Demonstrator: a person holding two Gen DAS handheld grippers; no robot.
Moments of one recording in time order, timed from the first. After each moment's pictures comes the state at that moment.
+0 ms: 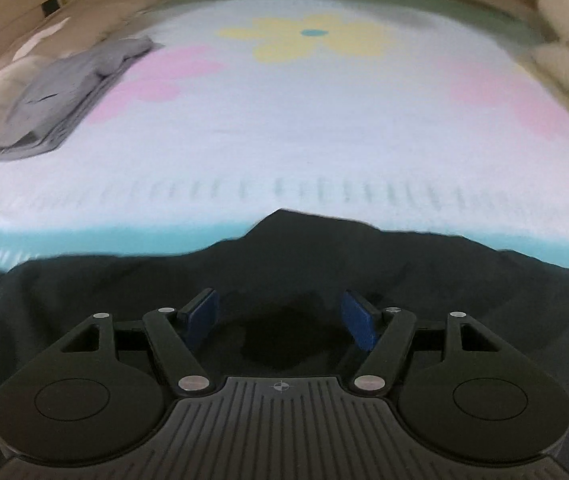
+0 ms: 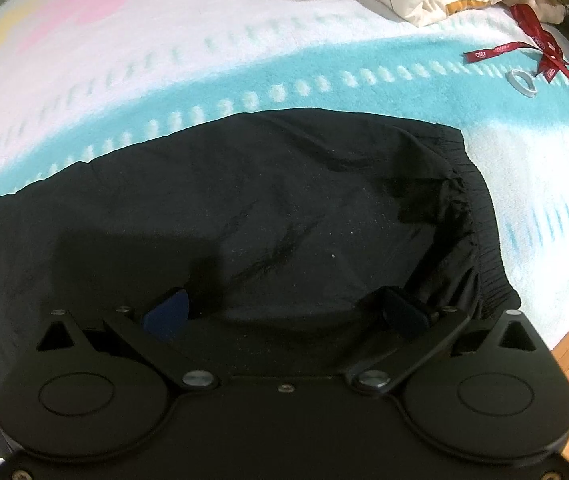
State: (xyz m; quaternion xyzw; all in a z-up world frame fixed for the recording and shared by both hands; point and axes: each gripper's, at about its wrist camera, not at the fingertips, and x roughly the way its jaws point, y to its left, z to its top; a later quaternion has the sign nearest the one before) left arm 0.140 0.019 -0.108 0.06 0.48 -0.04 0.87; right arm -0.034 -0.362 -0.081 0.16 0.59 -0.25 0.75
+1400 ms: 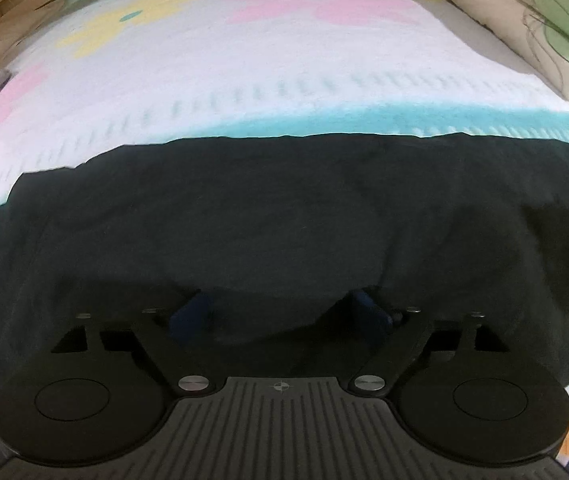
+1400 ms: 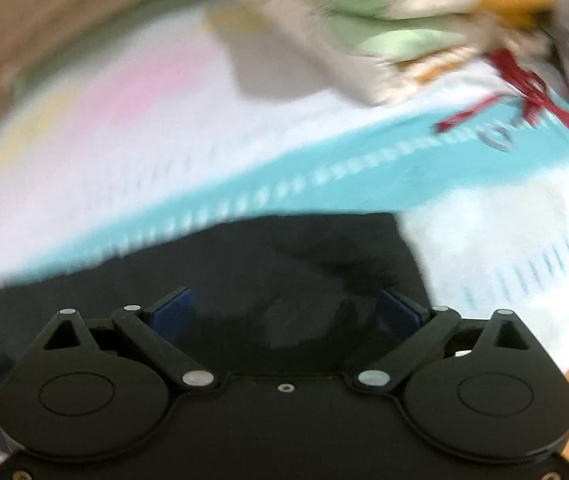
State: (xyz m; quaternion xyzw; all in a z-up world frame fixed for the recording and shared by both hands) left arm 0.029 -0.159 -0.125 0.12 0.51 -0.15 0.84; right arm -0.091 -0.404 -0.017 0.23 0.47 -0.22 0.83
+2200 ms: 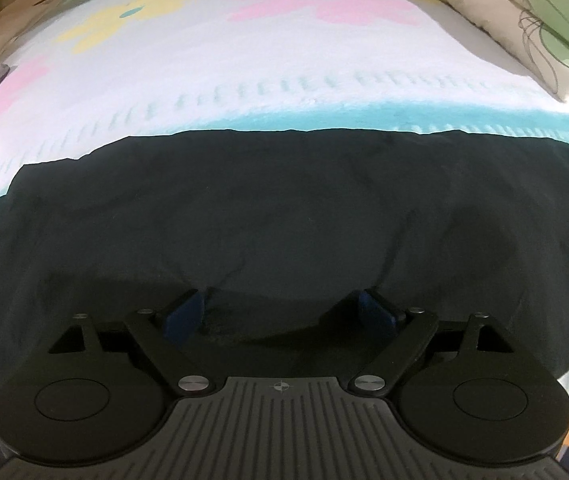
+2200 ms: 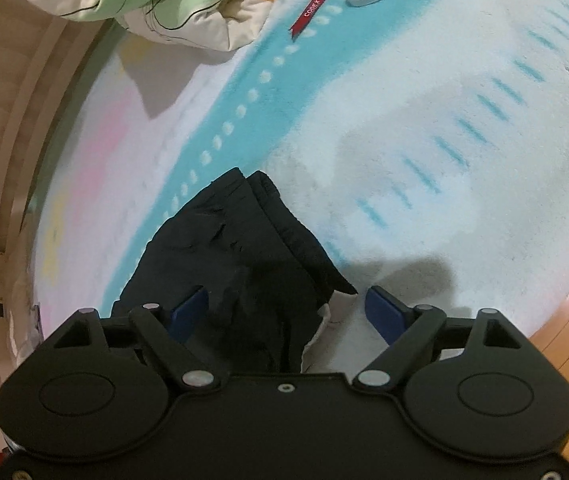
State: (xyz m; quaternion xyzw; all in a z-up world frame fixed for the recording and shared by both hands) left arm 0.014 -0.150 -0.121 0.12 0.50 -0.17 0.84; right arm -0.163 -0.496 -0.064 0.48 0.44 -0.20 0.73
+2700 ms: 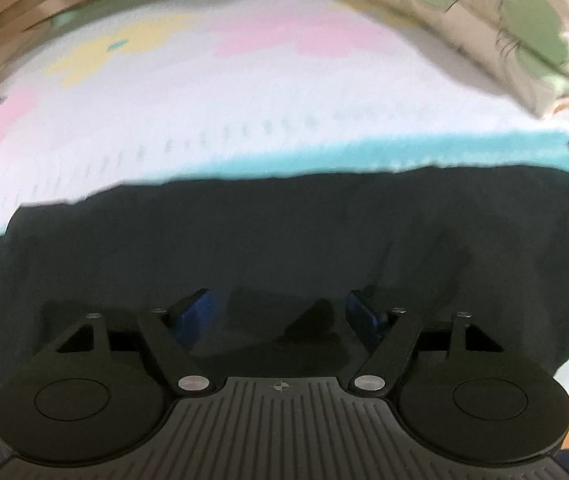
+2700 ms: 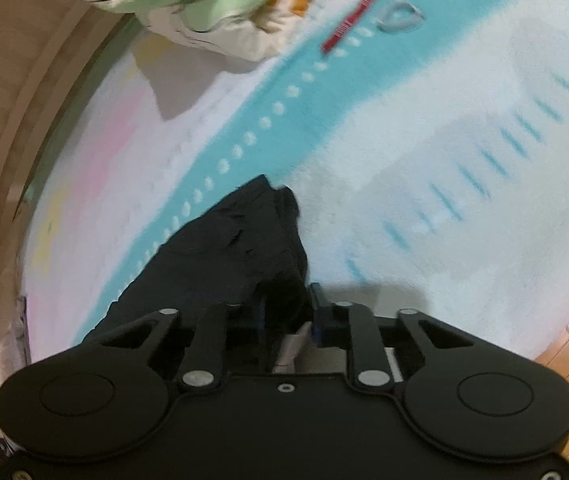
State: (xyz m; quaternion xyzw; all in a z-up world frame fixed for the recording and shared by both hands) left arm 0.016 -0.157 -0.094 0.11 0.47 -0.20 0.85; right arm -0.147 -0.485 -0.047 0.43 0.44 -0.20 0.76
